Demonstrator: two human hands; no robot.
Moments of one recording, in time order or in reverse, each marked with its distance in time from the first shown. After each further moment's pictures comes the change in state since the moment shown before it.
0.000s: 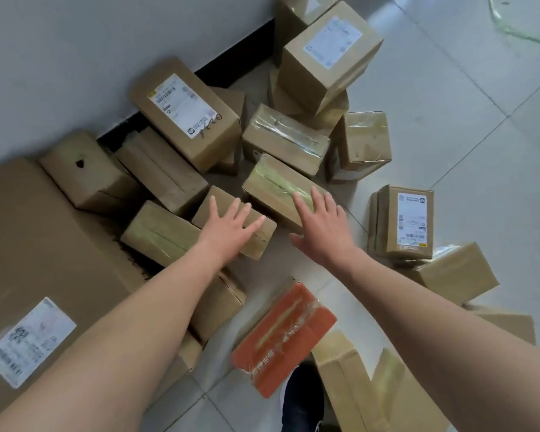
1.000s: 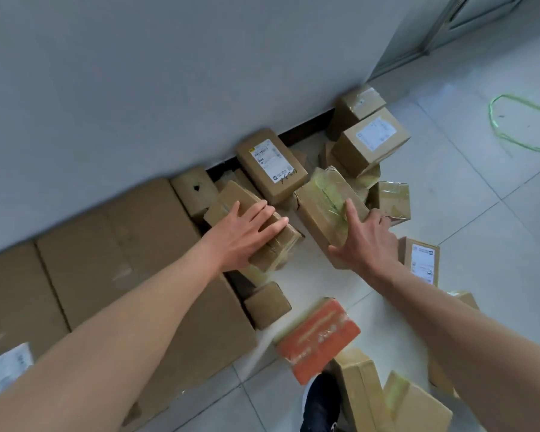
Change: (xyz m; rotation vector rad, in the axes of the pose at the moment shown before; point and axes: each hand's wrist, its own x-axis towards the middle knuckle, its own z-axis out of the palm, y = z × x) left_hand -0.202 -0.112 -0.068 0.002 0.411 0.068; right_hand -0.075 -0.097 -0.159 -0.042 0.128 0.199
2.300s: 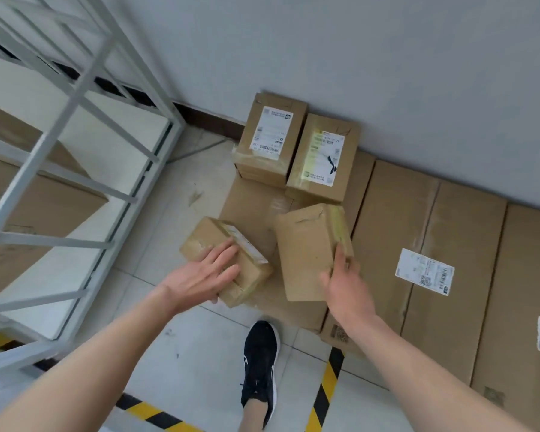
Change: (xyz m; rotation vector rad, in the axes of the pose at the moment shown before) left_hand -0.997 0.017 0.323 -0.496 -0.228 -0.778; right_hand -0.554 -0.755 0.214 -0.087 -0.383 -0.766
